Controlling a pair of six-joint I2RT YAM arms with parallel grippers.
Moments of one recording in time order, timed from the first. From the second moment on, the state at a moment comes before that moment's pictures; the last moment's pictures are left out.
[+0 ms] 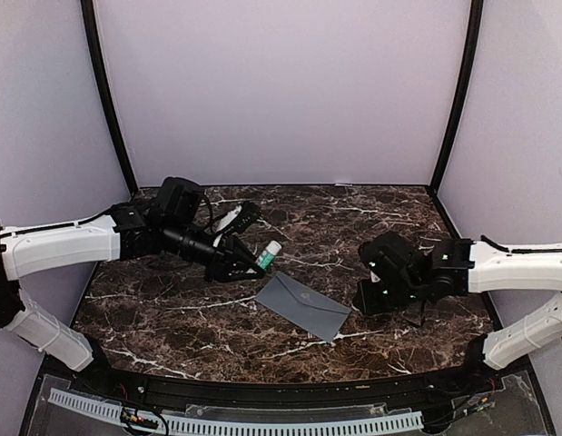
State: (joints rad) left arm -0.76 1.38 1.01 -0.28 0.71 0.09; right arm 1.07 1.29 0.83 -0.67 0.25 0.80
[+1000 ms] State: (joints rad) left arm -0.97 1.43 1.00 -0.33 0.67 0.20; right arm 0.97 1.09 0.83 -0.19 -0.52 0.63
